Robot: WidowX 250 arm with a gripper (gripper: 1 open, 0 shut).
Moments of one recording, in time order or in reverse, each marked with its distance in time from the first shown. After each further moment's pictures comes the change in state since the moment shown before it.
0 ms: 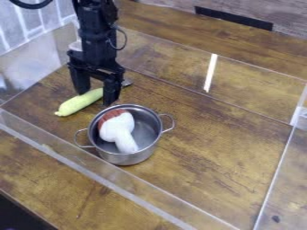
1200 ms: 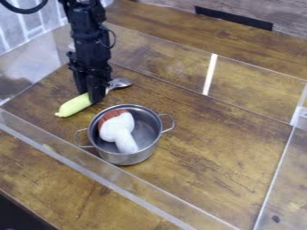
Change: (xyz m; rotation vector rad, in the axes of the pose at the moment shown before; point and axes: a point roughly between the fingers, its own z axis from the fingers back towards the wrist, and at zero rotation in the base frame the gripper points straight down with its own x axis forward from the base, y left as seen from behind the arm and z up) arm 0.004 0.021 -0.013 -0.061 0.021 -0.212
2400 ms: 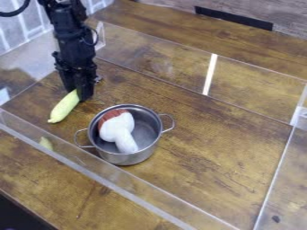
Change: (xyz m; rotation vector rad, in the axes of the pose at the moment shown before) arm -0.018 0.017 -0.005 -0.066 0.029 0.058
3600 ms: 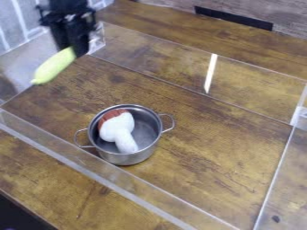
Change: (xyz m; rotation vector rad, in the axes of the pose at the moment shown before) arm 0.002 -0.054 0.098 -0.035 -0.072 0.162
